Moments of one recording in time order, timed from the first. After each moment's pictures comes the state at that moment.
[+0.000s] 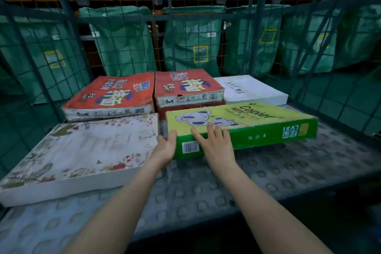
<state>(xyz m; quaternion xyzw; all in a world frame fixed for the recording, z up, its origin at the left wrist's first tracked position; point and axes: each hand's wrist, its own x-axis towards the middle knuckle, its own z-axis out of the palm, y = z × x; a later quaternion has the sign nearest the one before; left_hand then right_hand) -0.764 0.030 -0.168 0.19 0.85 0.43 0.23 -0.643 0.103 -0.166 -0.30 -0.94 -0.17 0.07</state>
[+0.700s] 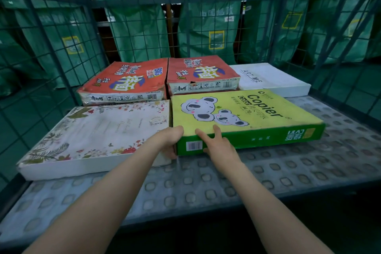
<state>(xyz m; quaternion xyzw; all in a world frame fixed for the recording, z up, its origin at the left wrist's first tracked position) -0.776 0.021 -0.151 0.17 0.87 0.30 0.34 -0.655 0.101 -0.202 -0.28 -0.96 0.07 0.06</state>
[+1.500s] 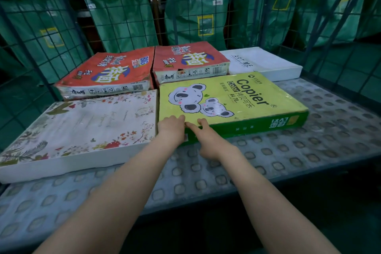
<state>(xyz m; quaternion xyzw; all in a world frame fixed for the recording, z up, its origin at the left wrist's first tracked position) -0.758 0.057 -0.180 0.42 0.90 -0.11 0.01 -0.658 0.124 -0.215 -0.21 -0.95 0.22 0.02</state>
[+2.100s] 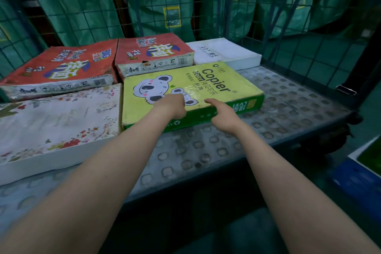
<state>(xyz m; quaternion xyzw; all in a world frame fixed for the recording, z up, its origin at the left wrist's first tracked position) -0.703 0.112 -0.151 0.50 0.86 0.01 0.09 -0.560 0.178 -0.188 -0.37 -0.83 0.38 0.18</state>
